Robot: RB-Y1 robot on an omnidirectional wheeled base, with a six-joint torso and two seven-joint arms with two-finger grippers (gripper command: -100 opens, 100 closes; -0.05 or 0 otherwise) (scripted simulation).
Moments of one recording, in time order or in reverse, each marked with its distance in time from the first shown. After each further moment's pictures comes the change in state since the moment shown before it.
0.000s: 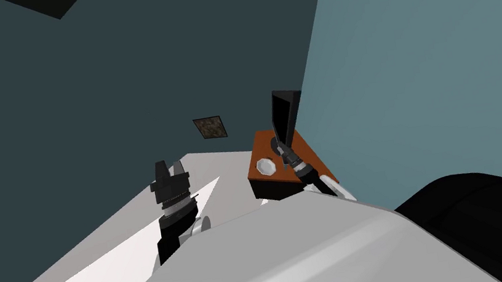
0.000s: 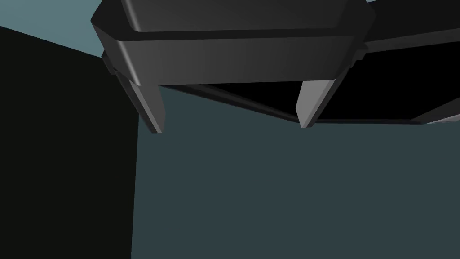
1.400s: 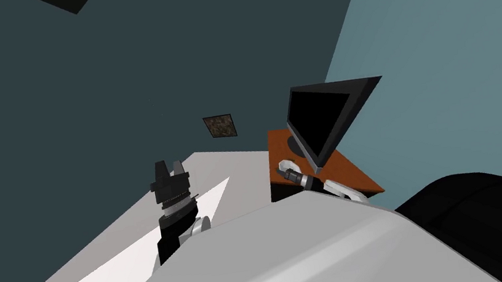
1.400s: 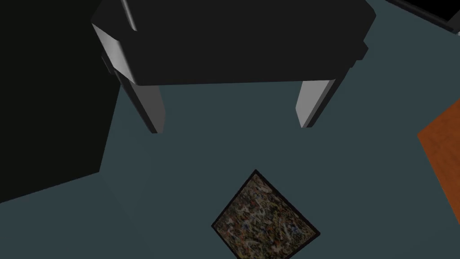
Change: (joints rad) left arm 0.000 0.000 0.000 0.000 0.000 0.000 0.000; right arm -0.020 -0.348 0.172 0.305 0.236 -0.031 0.113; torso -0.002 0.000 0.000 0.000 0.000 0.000
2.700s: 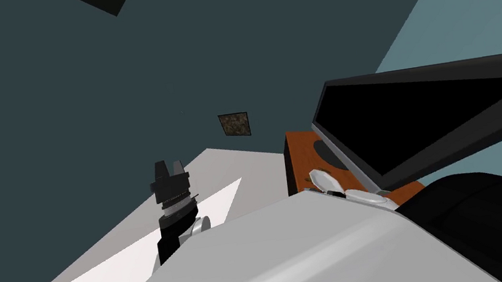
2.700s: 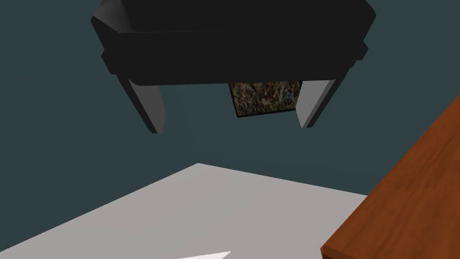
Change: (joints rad) left arm 0.000 0.000 0.000 0.000 0.000 0.000 0.000; right arm -0.005 -0.263 0.218 0.345 0.211 0.063 0.175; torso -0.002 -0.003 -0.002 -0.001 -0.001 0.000
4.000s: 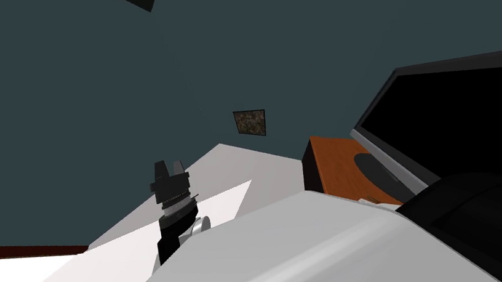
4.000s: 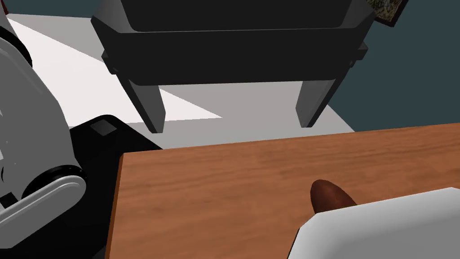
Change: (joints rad) left arm 0.000 0.000 0.000 0.000 0.000 0.000 0.000; right arm -0.029 -0.121 0.265 0.301 0.162 0.222 0.186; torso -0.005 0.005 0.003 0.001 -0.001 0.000
